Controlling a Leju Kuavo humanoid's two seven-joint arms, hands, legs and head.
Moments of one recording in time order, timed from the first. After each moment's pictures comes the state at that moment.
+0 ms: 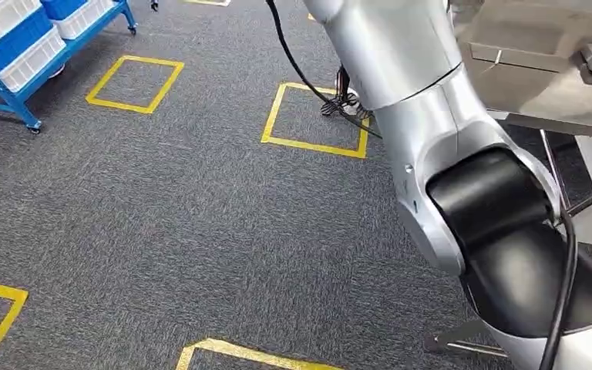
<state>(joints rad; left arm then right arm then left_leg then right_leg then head) -0.09 -0.18 1.33 -0.33 -0.92 0.09 -0.06 -1.56 0.17 1.08 -0.98 0.62 0.48 -0.19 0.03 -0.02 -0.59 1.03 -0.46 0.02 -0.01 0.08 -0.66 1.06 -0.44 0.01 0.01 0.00</state>
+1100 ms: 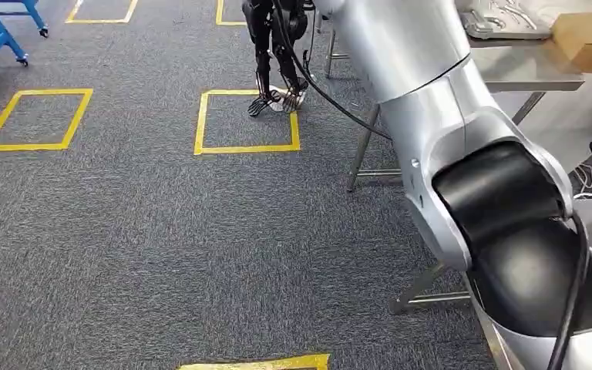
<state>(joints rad) -0.09 -0.18 1.33 -0.31 -0.93 0.09 -0.08 -1.59 0.14 1.11 -0.96 0.61 0.48 -0.19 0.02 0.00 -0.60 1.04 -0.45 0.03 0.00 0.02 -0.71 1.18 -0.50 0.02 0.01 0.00</state>
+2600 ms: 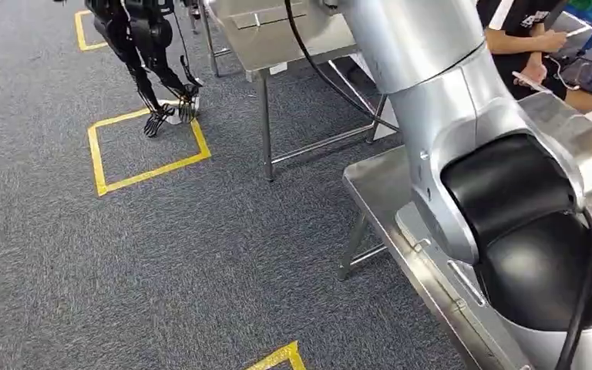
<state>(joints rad) -0.10 -0.15 1.32 -0.28 -0.95 0.08 -0.11 -1.62 0.12 1.12 -0.98 0.61 0.48 -0.18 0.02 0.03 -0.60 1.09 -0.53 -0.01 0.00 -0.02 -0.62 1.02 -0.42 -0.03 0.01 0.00</state>
